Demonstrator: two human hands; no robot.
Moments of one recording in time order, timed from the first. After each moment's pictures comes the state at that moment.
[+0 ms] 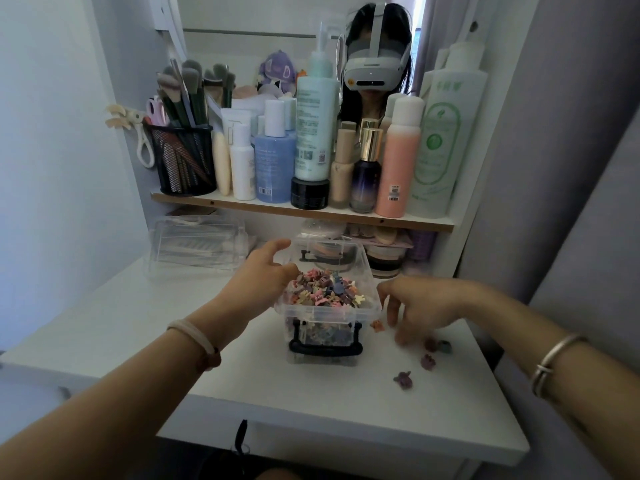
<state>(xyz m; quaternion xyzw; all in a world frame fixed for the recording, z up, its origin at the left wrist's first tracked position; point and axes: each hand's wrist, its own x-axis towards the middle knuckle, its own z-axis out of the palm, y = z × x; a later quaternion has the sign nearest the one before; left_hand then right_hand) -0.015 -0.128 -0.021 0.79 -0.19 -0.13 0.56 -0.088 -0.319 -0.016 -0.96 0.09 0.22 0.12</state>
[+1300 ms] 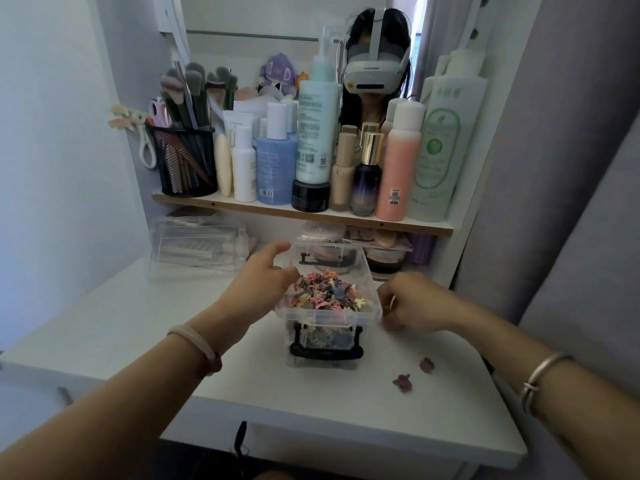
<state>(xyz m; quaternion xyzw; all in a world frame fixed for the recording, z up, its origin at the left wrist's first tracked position) -0.018 -0.127 -0.021 0.79 -0.19 -0.13 0.57 -0.084 -0.320 -0.031 -0.99 0.08 0.04 0.11</state>
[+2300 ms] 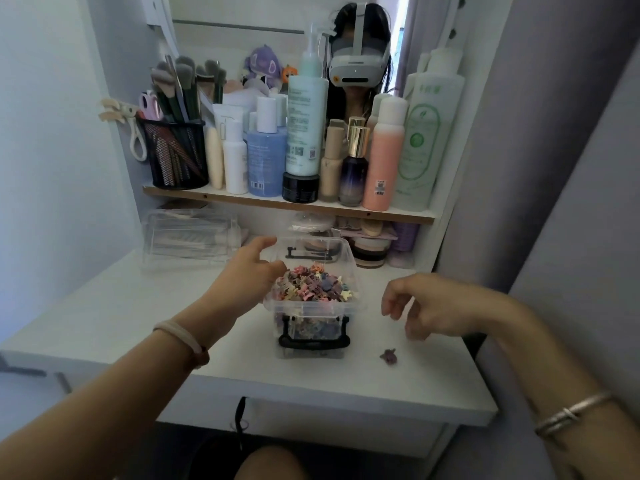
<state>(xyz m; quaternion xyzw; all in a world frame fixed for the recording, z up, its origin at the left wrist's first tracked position) -0.025 -0.113 -0.023 0.79 -0.20 -0.12 0.56 -0.142 -0.303 -0.005 -0.96 0.12 0.14 0.22</state>
